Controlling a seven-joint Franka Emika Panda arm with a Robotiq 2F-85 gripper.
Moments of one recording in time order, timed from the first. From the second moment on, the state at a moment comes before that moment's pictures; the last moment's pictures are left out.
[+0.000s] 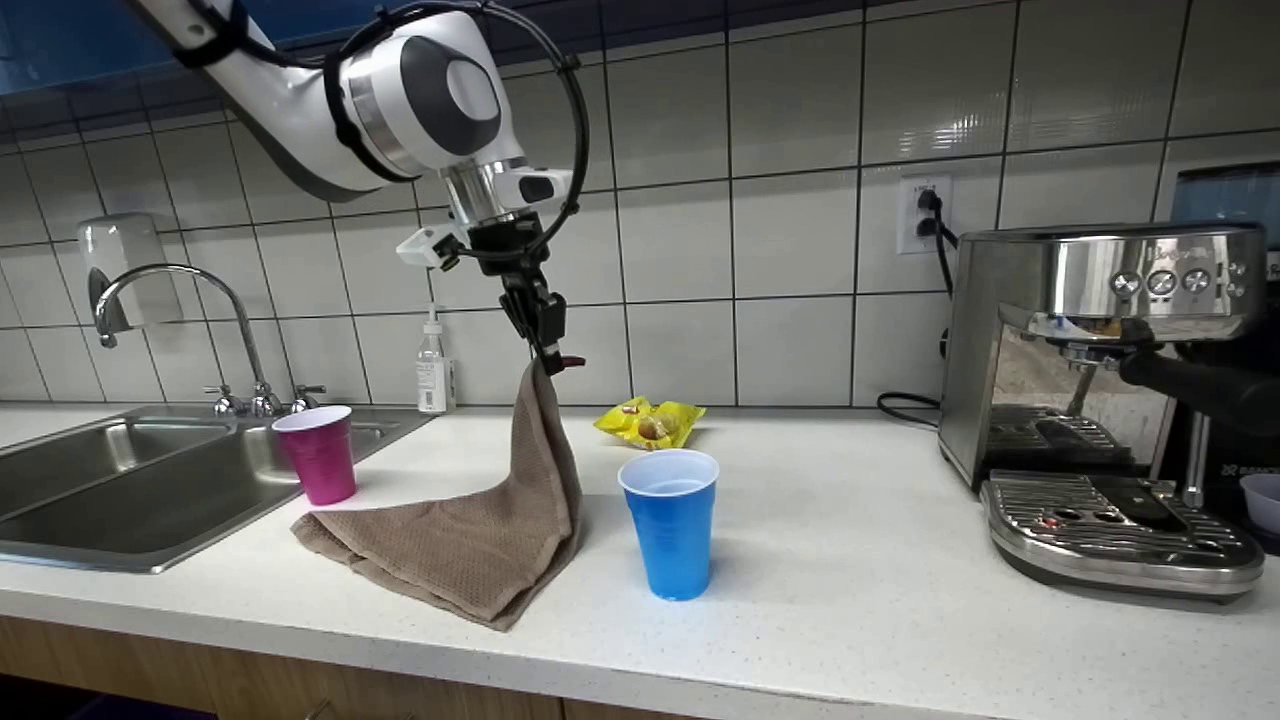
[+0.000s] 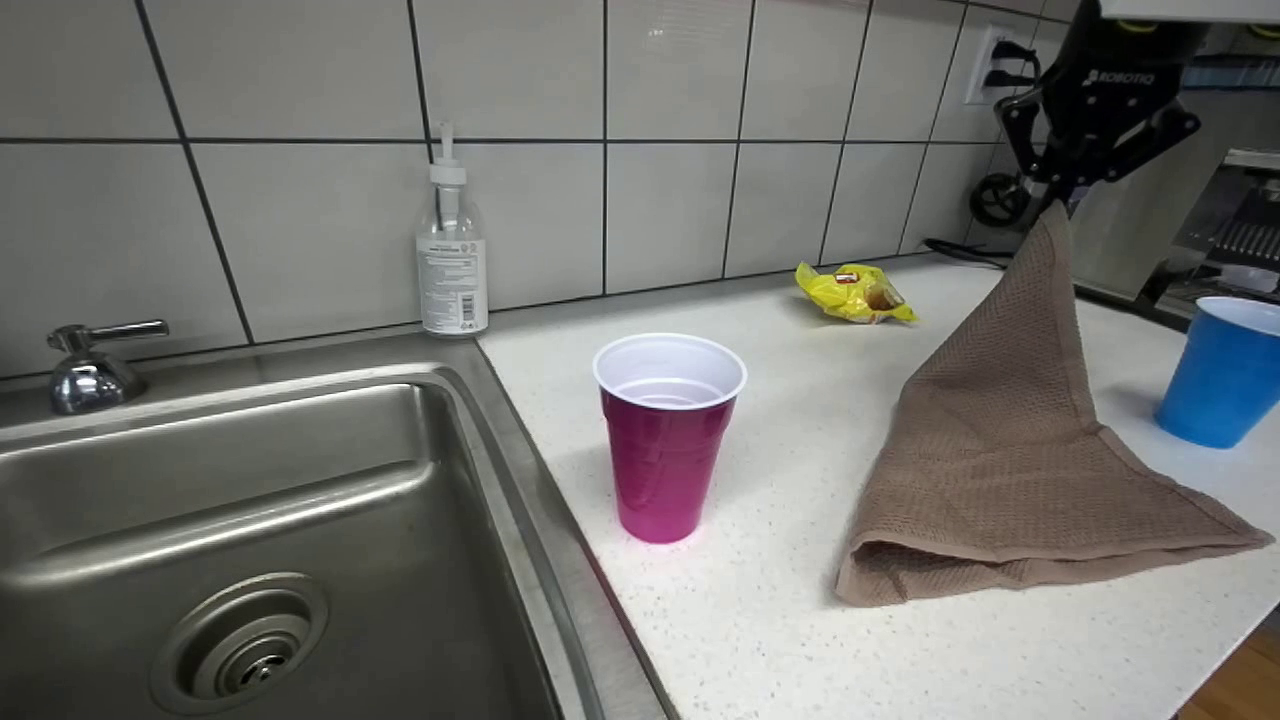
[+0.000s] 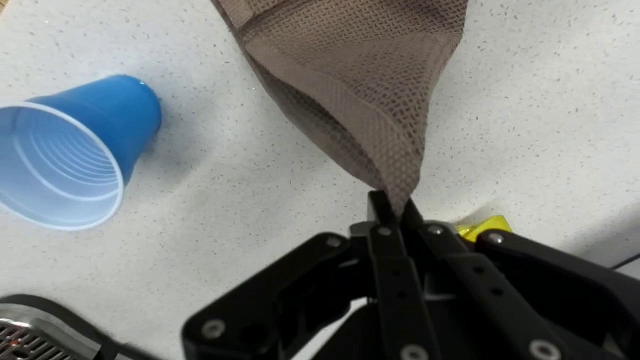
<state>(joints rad) -0.01 -0.05 -0.13 -2.30 -0.21 2.43 0.70</state>
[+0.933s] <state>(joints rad) -0.03 -0.14 -0.06 -2.33 -0.26 2.34 0.82</state>
